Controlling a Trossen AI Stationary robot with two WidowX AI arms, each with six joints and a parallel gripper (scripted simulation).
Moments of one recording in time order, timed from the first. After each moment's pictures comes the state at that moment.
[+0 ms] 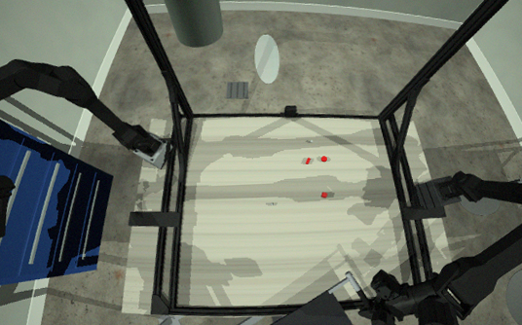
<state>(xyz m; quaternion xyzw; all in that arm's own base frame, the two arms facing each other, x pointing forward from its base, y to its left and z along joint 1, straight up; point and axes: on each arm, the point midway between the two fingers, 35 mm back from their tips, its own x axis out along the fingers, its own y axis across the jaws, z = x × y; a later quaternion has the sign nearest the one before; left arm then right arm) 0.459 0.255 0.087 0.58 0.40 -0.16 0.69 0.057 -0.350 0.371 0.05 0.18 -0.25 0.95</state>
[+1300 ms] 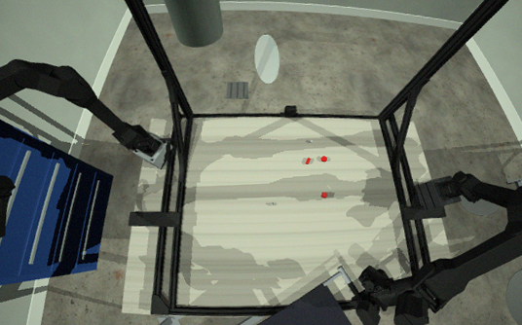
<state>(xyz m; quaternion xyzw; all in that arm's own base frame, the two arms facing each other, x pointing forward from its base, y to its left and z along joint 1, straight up) 0.450 0.251 0.015 0.56 0.43 -0.19 0.68 0.056 -0.350 0.371 0.05 0.18 -0.25 0.95</state>
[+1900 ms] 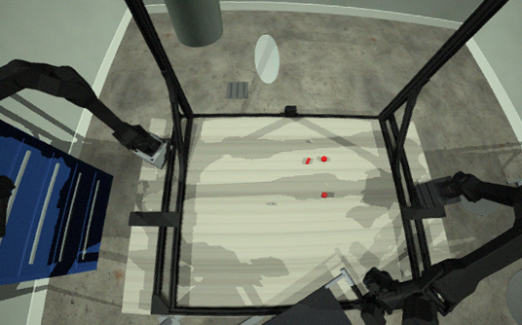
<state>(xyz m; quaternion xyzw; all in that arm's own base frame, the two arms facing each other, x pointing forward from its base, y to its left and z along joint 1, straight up) 0.452 0.252 0.041 0.56 0.42 -0.19 0.68 0.057 -0.350 0.371 0.05 0.18 -0.25 0.95</state>
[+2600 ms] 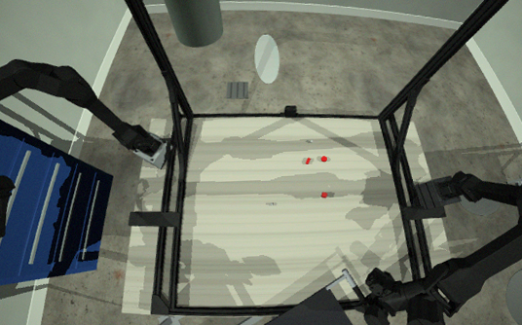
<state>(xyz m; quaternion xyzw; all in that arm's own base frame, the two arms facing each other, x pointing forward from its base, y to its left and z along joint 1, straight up) 0.454 0.253 0.055 0.57 0.42 -0.18 0.68 0.056 -0.350 0.371 0.05 0.18 -0.25 0.95</state>
